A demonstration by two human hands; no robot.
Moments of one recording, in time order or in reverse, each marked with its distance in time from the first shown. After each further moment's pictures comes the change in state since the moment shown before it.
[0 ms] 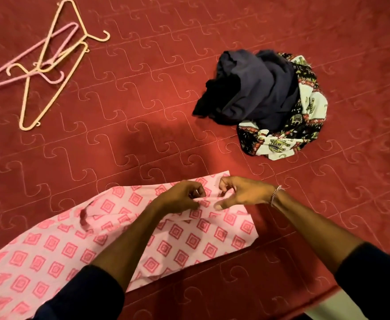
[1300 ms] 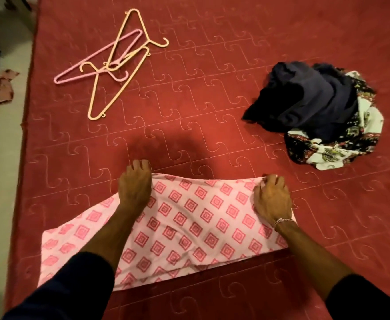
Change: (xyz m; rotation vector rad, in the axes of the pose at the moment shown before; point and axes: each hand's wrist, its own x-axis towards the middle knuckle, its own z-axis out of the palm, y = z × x) left_hand -0.122 -0.142 -0.094 0.822 0.803 -0.375; right_hand 0.036 -0.034 0.094 -0.574 0.952 0.299
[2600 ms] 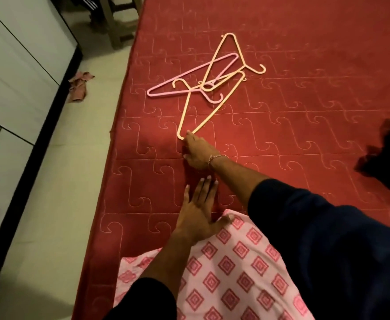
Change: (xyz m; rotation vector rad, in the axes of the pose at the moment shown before) left_hand 0.035 -0.117 0.065 -0.310 -0.148 0.211; right_hand 0.118 -0.477 0.065 0.019 -0.365 -0.821
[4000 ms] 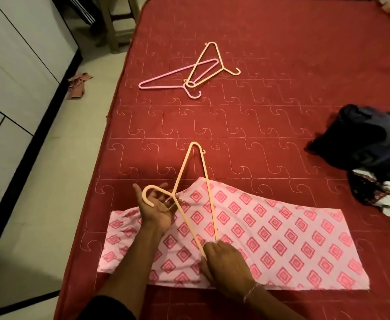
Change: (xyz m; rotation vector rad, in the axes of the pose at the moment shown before) left_hand -0.115 0.056 -0.034 -2.205 0.477 -0.748; right_hand -0.380 0.001 0.144 -0.229 0.275 -0.142
